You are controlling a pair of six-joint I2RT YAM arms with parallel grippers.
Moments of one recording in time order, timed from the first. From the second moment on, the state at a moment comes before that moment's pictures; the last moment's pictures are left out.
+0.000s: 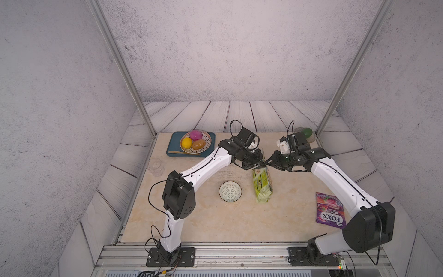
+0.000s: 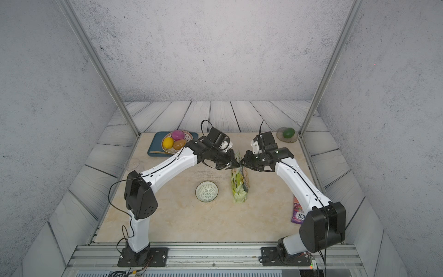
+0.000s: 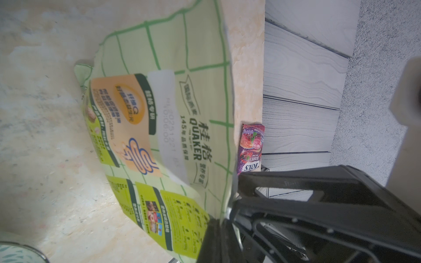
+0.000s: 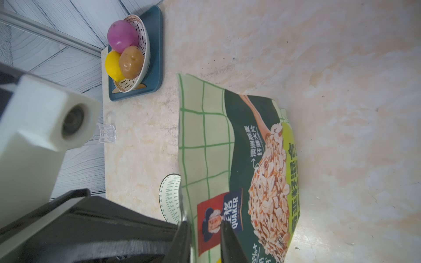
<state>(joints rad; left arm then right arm) -0.77 2.00 1.90 -0.76 0.53 -0.87 0.32 1.45 1.33 -0.82 -0.39 0.54</state>
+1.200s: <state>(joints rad) -0.77 2.02 1.91 -0.78 0.47 -0.89 0.36 1.53 1.41 -0.84 -0.26 0.49</state>
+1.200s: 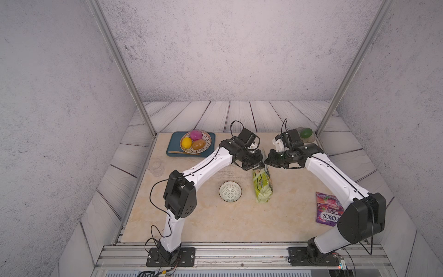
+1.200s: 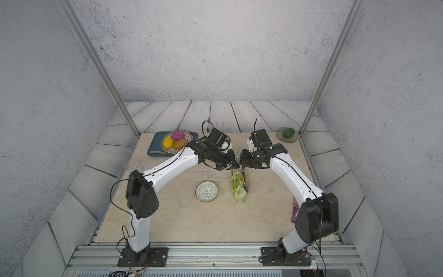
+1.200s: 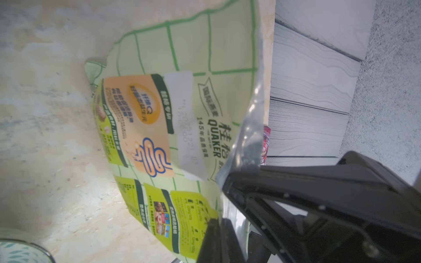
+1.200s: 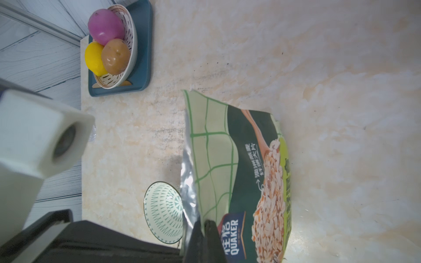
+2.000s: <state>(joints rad) -0.74 1.87 1.67 -0.57 0.47 -1.08 0.34 1.50 1.42 -0.84 -0.28 0.53</state>
